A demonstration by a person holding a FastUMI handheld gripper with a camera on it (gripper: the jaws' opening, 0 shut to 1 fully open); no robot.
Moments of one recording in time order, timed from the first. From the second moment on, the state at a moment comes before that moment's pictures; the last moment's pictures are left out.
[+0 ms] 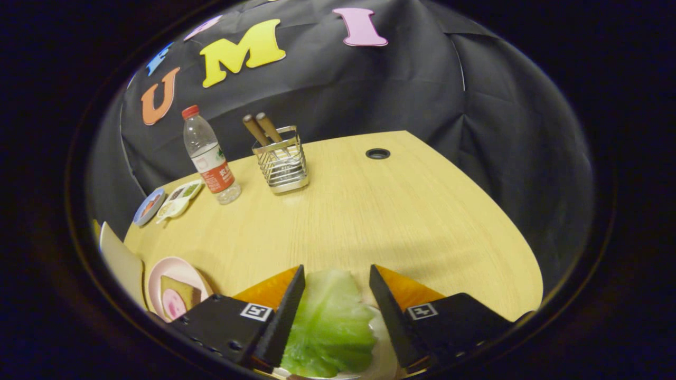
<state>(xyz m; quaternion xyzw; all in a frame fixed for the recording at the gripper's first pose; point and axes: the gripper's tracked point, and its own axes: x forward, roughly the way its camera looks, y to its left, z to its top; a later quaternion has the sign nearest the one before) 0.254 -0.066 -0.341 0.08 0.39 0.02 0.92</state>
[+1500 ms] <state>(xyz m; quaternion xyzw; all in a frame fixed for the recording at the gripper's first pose) 0.145 0.114 -0.199 0.06 0.31 0.17 0.93</state>
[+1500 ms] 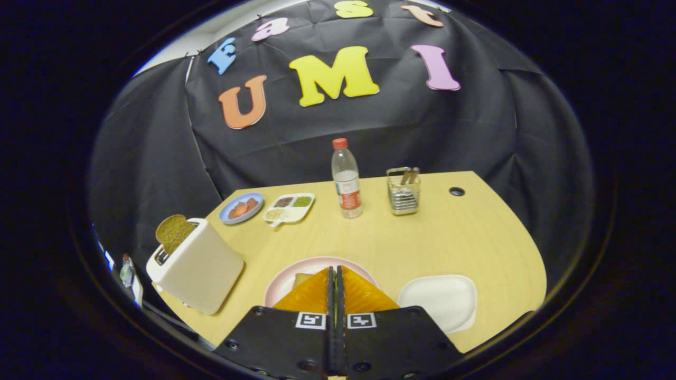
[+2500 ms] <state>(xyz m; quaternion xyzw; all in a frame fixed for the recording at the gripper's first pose) 0.221 0.183 -0.309 0.07 0.36 0.20 0.91</state>
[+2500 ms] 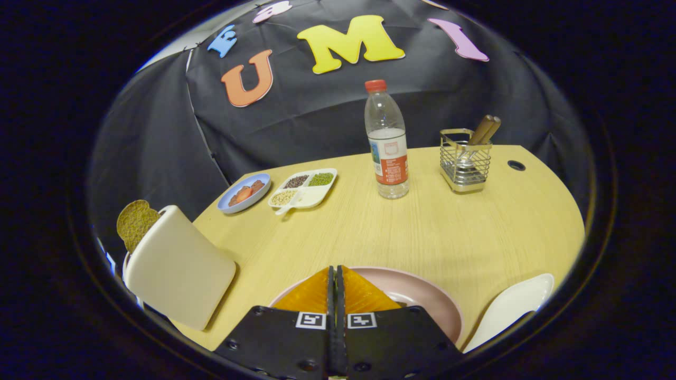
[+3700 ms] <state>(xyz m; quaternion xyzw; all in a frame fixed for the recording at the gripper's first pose) 0.097 0.245 -0.095 0.00 0.15 0.21 0.97</state>
